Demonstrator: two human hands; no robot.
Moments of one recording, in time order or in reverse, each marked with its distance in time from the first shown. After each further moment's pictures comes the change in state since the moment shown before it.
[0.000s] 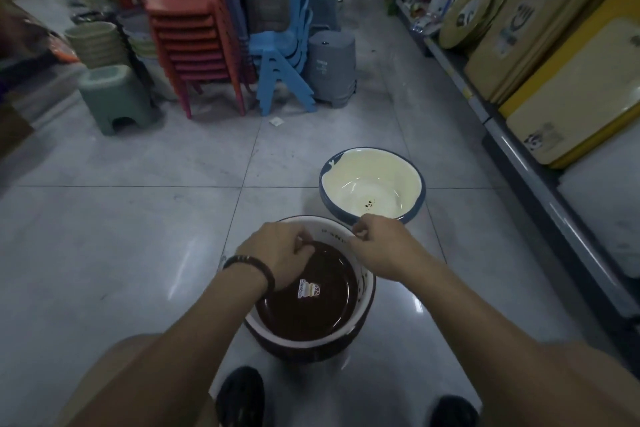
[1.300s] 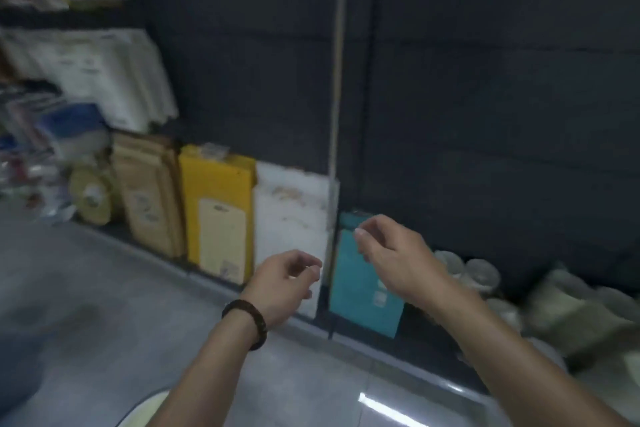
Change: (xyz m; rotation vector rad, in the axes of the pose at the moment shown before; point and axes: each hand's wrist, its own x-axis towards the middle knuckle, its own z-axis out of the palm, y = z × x) left_hand -0.058 0.683 -0.402 -0.397 -0.744 0.758; right_hand -0.368 -0.010 -0.693 0.475 0.932 0.739
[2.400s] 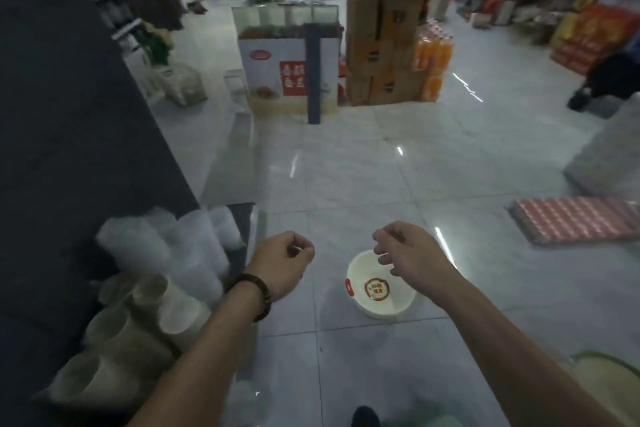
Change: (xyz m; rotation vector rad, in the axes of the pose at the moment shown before) left_hand -0.127 0.232 0.618 0.625 -1.690 0.930; right_hand -0.414 0.252 -0.195 0.416 1.740 1.306
